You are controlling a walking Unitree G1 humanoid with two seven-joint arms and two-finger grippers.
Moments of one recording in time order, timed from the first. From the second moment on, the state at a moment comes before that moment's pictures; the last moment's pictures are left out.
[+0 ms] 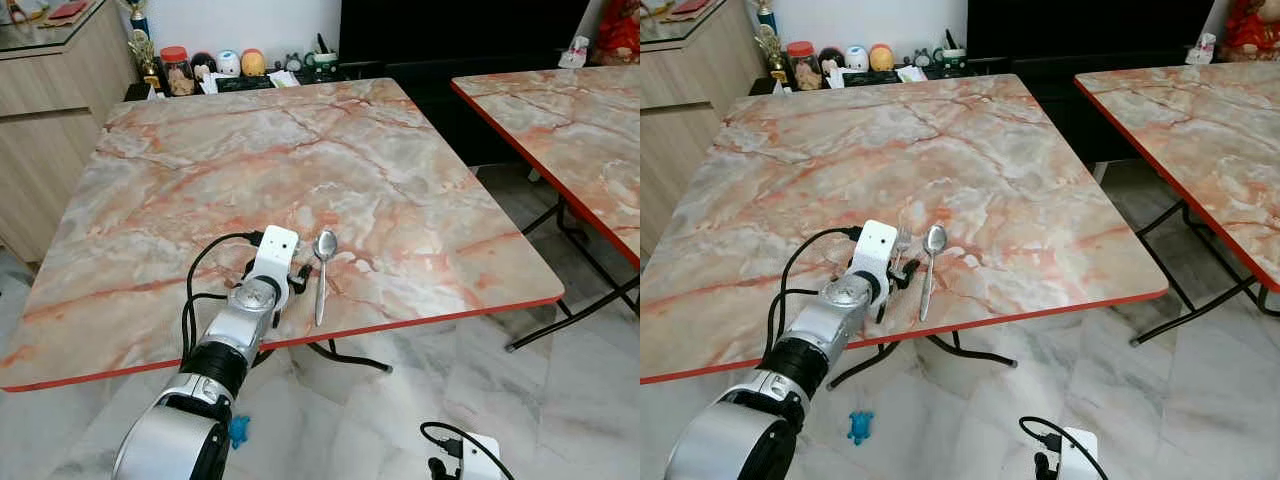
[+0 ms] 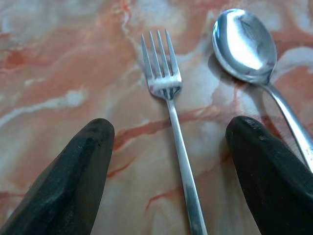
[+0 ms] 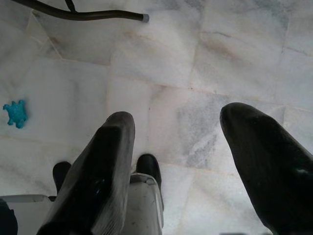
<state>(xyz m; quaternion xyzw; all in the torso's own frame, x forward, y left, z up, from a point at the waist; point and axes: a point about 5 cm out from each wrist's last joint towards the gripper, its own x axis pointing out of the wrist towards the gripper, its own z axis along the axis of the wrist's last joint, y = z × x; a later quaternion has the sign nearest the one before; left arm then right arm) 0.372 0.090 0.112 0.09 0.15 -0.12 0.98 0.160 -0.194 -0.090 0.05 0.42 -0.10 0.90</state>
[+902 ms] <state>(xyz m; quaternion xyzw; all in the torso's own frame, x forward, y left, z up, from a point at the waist) 0.372 0.088 0.109 0.08 0.16 -0.14 0.97 0.160 -0.195 -0.090 0.05 0.42 -0.09 0.90</state>
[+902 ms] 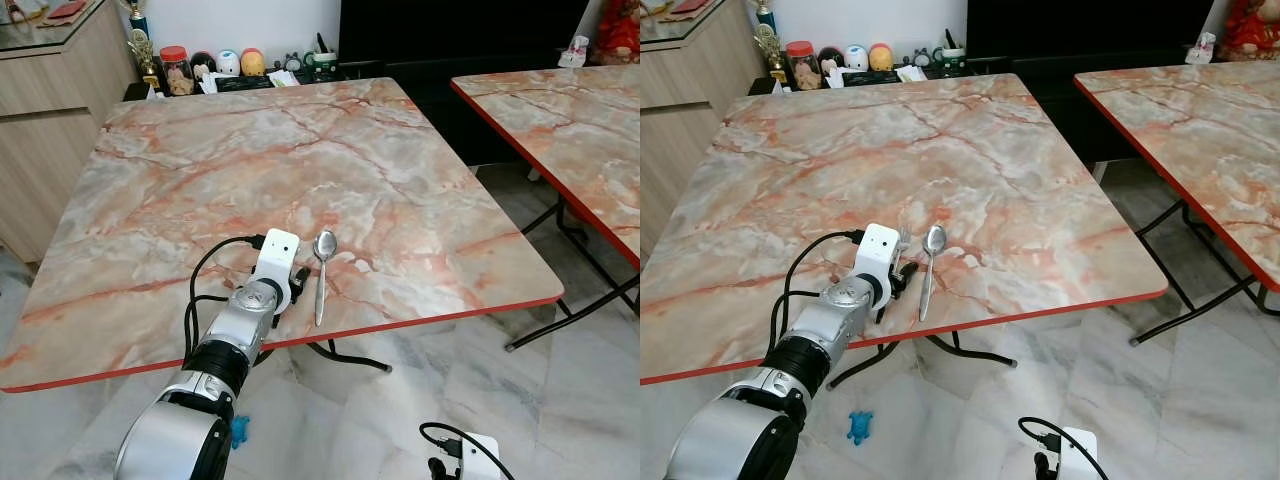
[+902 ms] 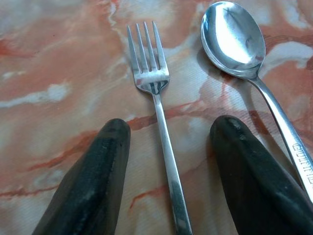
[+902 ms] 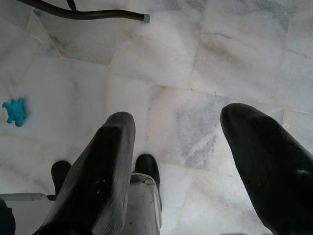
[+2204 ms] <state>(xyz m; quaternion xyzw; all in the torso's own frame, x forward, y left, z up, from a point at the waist) 0.372 0.095 0.108 0.09 0.16 -0.12 0.98 0.158 -0.195 -0.090 0.05 0.42 -0.09 0.90</state>
